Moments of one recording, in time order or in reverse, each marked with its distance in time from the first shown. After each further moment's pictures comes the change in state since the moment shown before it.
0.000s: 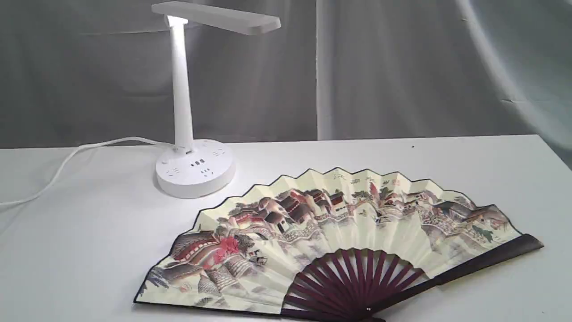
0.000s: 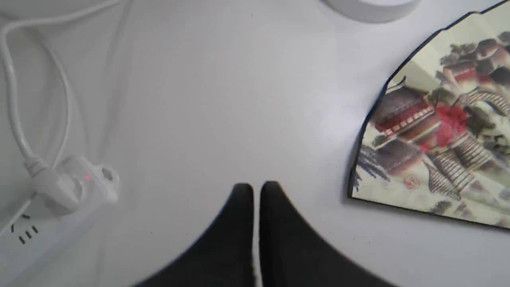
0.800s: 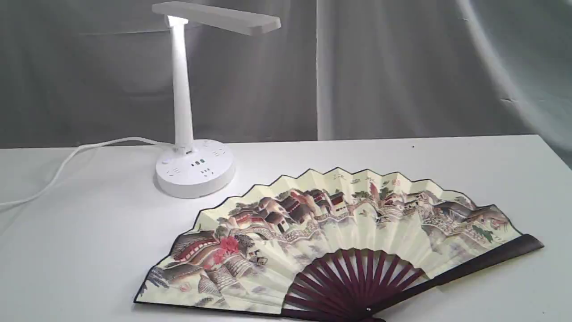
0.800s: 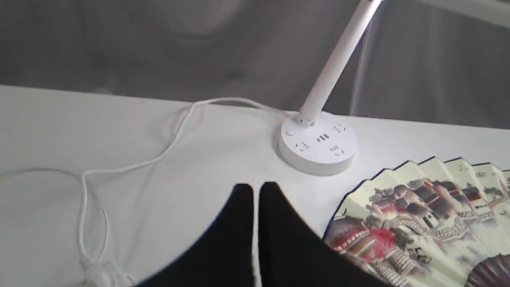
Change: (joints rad) left arm 0.000 -0.530 0.000 0.000 0.037 0.004; right arm 0.000 -0.599 0.000 -0.027 0.138 0.006
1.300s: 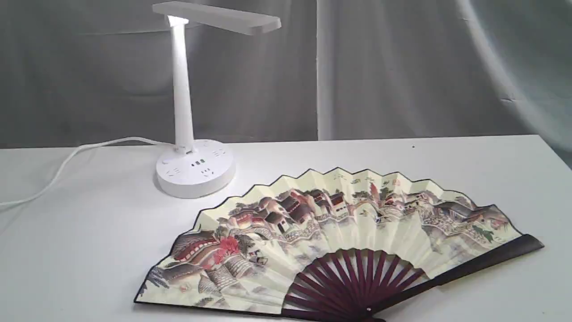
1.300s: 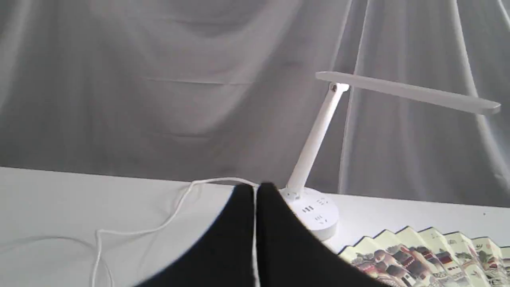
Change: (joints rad) left arm 0.000 -0.391 0.025 0.000 0.067 0.000; right arm 0.000 -0.423 -0.002 0.000 0.080 0.002
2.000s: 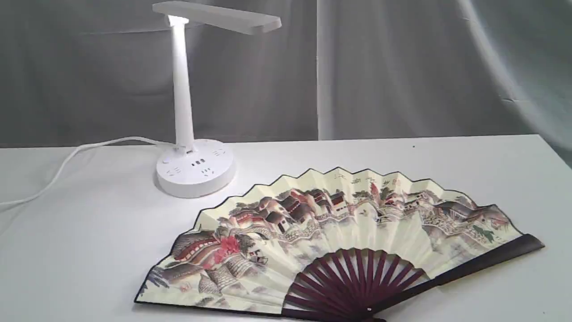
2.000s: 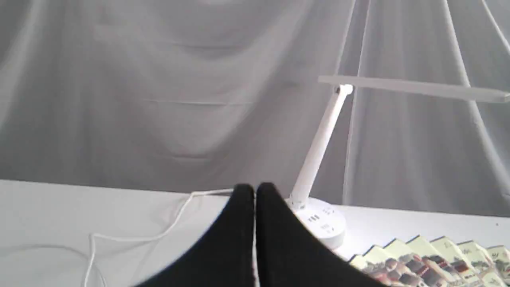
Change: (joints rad) left arm -0.006 -0.178 0.291 0.011 -0.174 0.000; right arm 0.000 -0.033 0.218 0.022 -0.115 0.069
